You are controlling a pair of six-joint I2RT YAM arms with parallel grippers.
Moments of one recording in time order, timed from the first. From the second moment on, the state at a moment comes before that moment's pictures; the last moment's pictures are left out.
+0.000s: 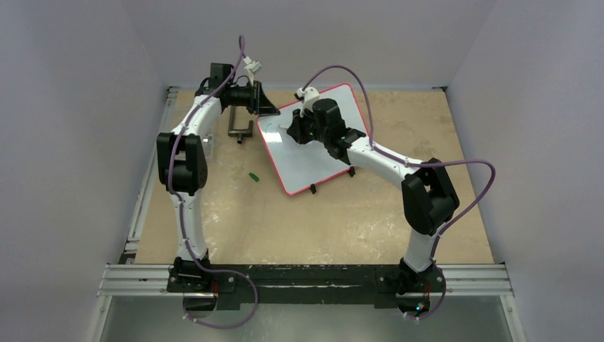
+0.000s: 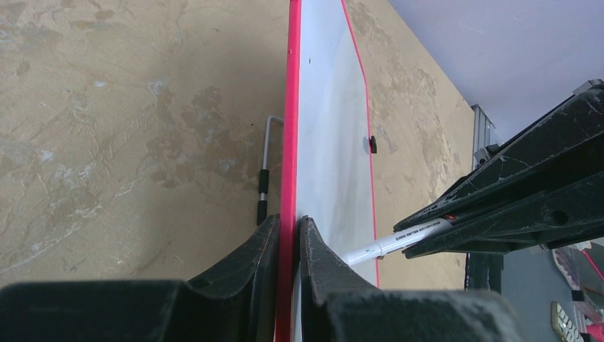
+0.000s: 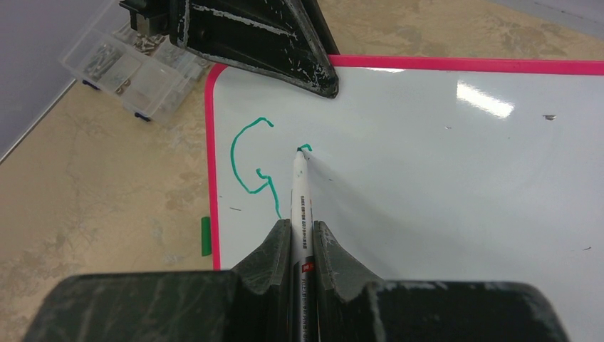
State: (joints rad) left arm -0.10 2.22 1.94 -0.43 1.13 0.02; right arm 0.64 1.83 1.40 0.05 -0.10 0.20
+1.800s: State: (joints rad) left arm -0.10 2.21 1.92 -0.42 1.12 0.03; right arm 0.64 1.86 1.46 -0.03 -0.12 0.20
